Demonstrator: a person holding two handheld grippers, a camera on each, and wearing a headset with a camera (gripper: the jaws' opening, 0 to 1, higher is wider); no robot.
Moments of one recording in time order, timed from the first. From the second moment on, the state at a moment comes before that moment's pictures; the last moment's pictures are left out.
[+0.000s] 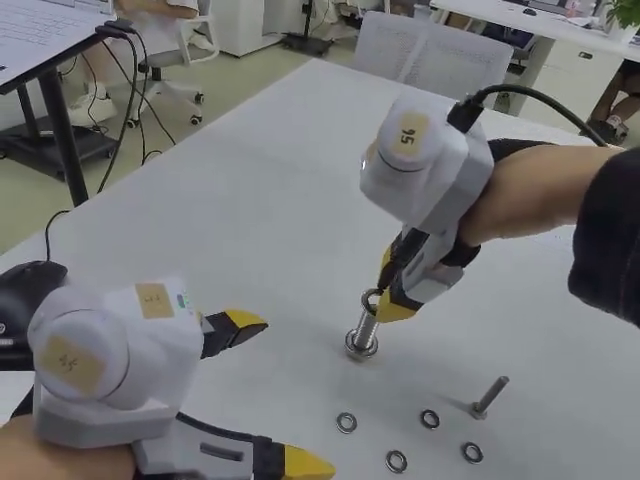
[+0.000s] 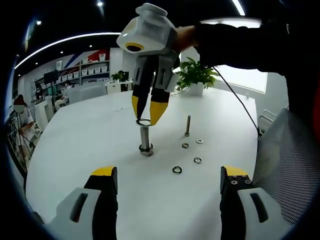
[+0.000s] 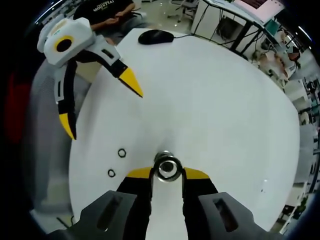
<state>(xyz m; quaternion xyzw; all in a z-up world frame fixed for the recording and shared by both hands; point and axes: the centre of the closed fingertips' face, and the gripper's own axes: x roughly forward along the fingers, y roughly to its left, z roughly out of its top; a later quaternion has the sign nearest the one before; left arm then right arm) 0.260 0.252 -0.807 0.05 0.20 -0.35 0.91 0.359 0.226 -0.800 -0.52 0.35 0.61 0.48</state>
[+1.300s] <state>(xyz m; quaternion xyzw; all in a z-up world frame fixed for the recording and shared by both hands) 0.261 0.254 -0.811 0.05 0.21 -0.34 0.91 0.359 0.226 -0.847 -0.52 0.39 0.61 0.46</state>
